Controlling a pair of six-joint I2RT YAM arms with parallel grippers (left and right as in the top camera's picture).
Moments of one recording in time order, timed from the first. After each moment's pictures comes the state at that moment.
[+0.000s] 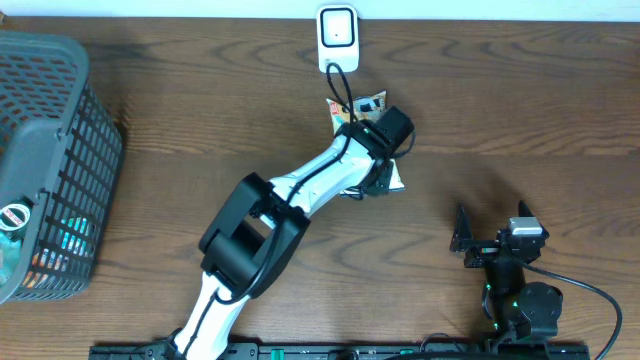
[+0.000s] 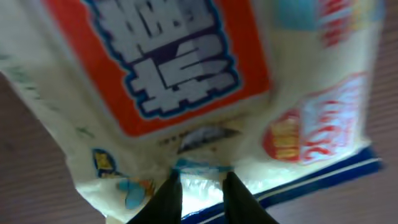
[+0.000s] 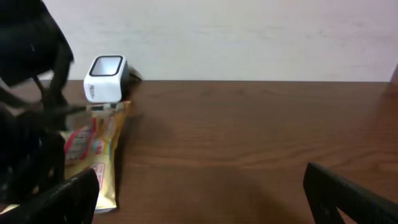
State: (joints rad) left arm -0.74 2.20 1.65 -0.84 0.00 -0.51; right arm 0.00 0.01 0.01 -0.07 -0.04 0.01
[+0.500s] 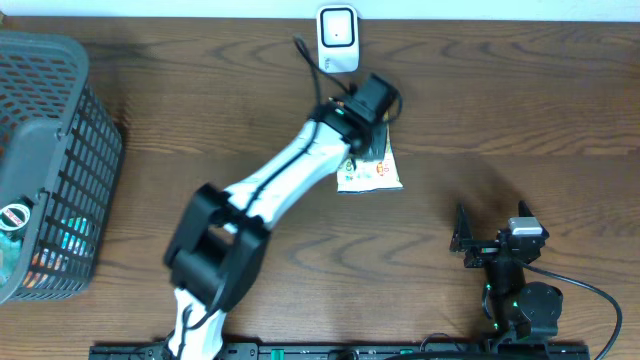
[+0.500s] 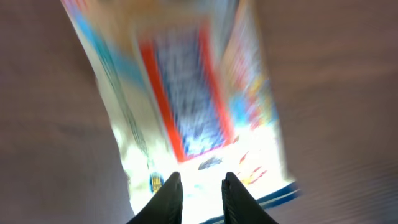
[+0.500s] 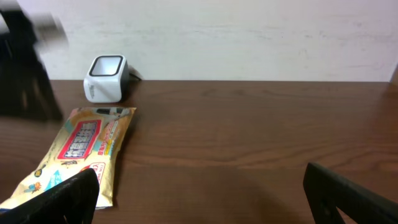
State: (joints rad) left arm -0.65 2.02 1.66 -0.70 -0.01 -0.51; right arm 0.00 0.01 0.01 -0.07 -0.04 0.01
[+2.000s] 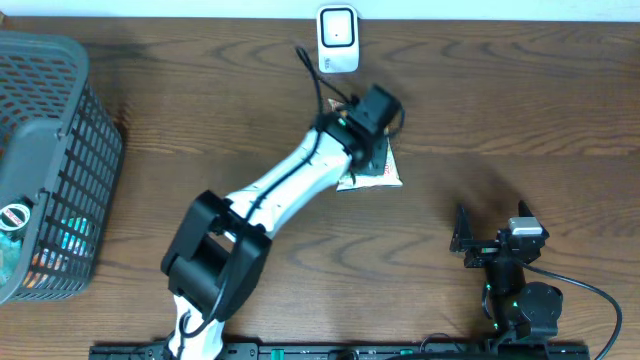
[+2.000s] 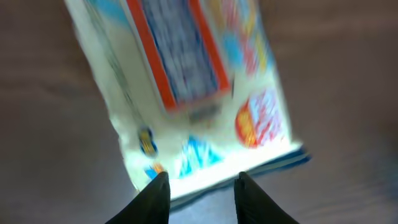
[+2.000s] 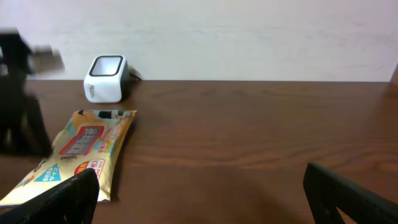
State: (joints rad) left arm -0.71 2.01 1.56 -0.76 0.00 -0.52; right arm 0.00 0.01 0.01 -0.07 -0.04 0.01
